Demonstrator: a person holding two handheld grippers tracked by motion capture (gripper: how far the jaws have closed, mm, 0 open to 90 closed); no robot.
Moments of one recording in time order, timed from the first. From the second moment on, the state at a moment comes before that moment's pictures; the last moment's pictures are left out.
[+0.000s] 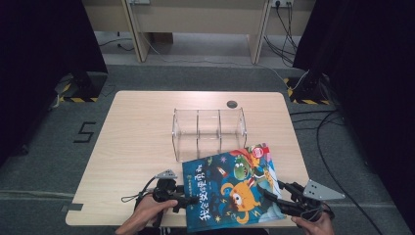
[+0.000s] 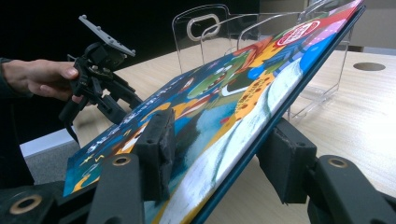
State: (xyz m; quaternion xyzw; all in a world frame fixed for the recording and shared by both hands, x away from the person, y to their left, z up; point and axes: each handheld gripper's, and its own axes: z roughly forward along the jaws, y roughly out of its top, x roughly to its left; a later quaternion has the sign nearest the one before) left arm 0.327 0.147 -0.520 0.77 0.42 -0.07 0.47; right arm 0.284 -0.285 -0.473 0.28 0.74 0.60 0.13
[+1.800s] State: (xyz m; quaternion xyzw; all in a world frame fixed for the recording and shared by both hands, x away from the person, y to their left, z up) left arm 0.336 0.150 -0.505 0.72 0.40 -0.11 0.55; right arm 0.301 -0.303 -0.511 0.45 0.73 0.51 0.04
